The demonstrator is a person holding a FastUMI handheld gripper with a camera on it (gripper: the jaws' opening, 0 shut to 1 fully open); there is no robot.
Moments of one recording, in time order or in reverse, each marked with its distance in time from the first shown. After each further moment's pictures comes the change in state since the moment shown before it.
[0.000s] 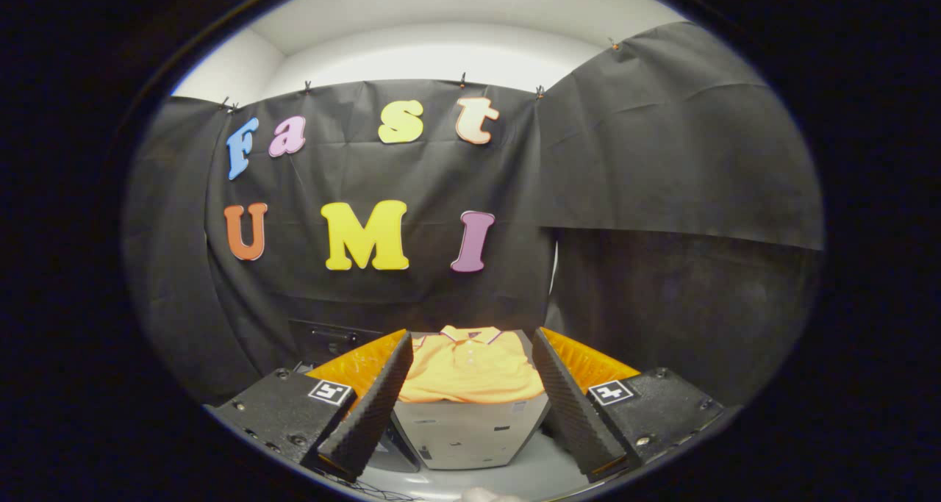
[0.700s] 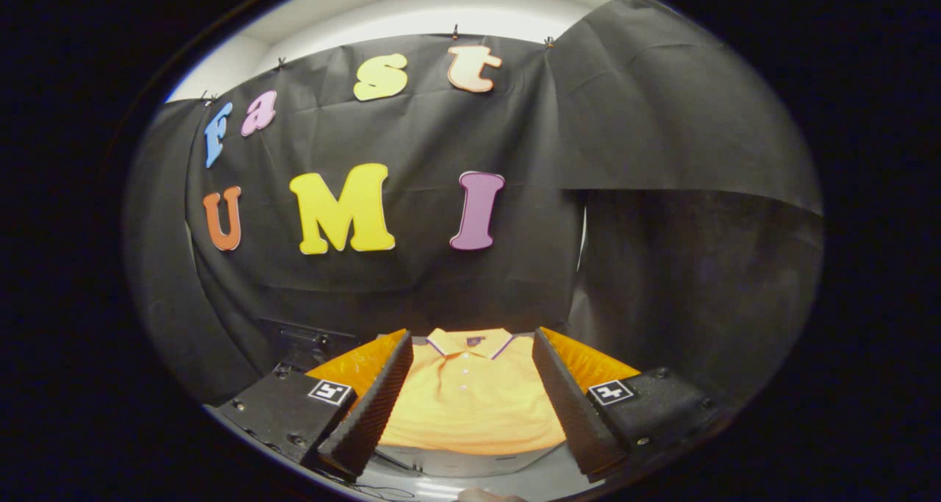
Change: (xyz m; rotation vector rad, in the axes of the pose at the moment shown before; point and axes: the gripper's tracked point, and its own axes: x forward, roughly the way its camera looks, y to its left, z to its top) arm 0.219 -0.024 -0.028 0.026 0.130 0.059
